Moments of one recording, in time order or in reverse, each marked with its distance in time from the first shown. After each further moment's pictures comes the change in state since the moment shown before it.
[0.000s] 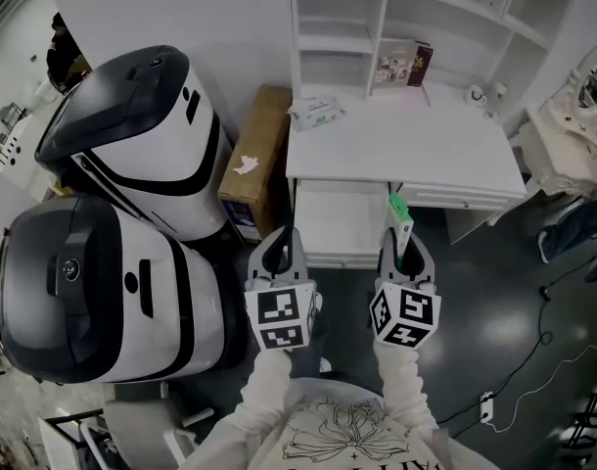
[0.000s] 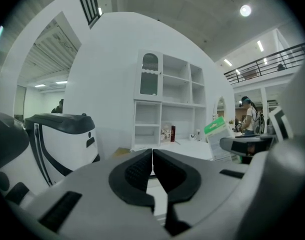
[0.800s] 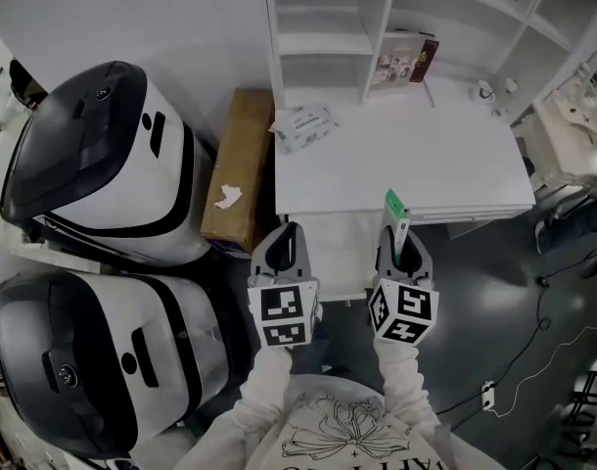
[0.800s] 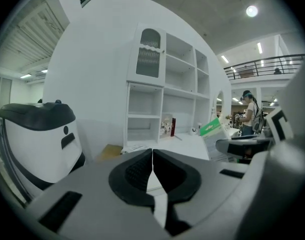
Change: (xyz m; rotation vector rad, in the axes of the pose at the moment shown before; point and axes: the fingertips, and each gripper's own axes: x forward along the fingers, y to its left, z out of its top) left arm 0.200 0.038 0.009 0.009 0.113 -0.109; right arm 0.188 -0.019 -0.007 0.007 0.127 -0.076
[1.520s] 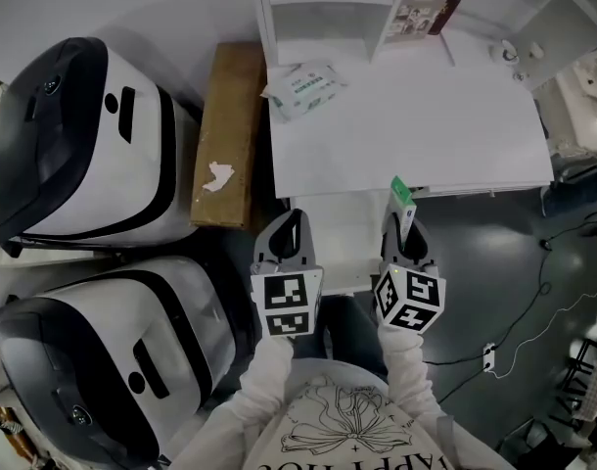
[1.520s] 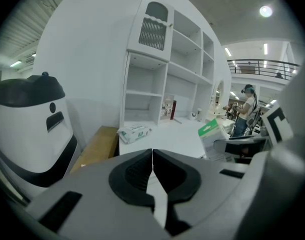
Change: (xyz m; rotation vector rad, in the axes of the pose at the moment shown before) left arm 0.081 0.030 -0.066 -0.028 0.184 -0.075; right arm 0.077 0.001 -0.073 0.062 0.196 -0.054
